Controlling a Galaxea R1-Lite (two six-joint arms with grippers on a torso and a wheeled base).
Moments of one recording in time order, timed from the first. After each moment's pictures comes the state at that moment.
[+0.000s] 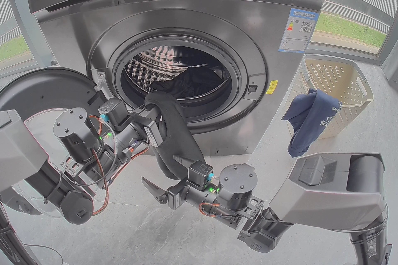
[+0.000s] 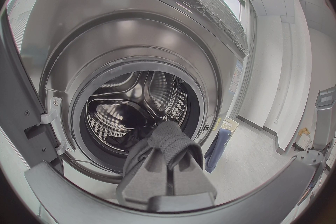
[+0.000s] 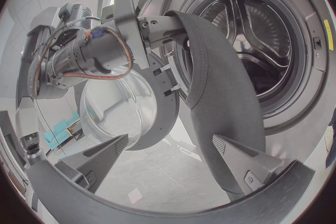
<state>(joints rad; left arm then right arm) -0.51 1.91 -0.58 -1.55 -0.01 -0.06 0.91 2.39 -0.95 -1.50 0.01 0.09</state>
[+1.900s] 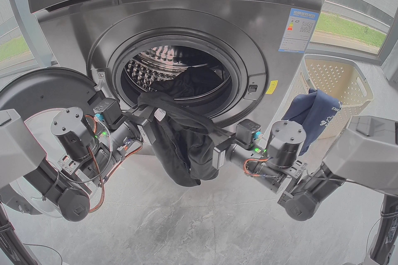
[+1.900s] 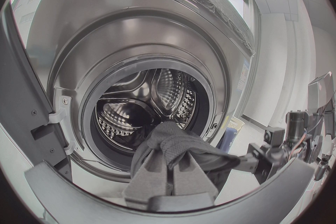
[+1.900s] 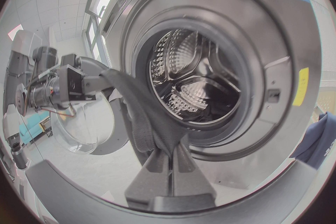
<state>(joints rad) -0.47 1.91 -0.57 -1.55 -0.01 -0.06 0.71 2.18 -0.85 -1.40 -0.02 -0.01</state>
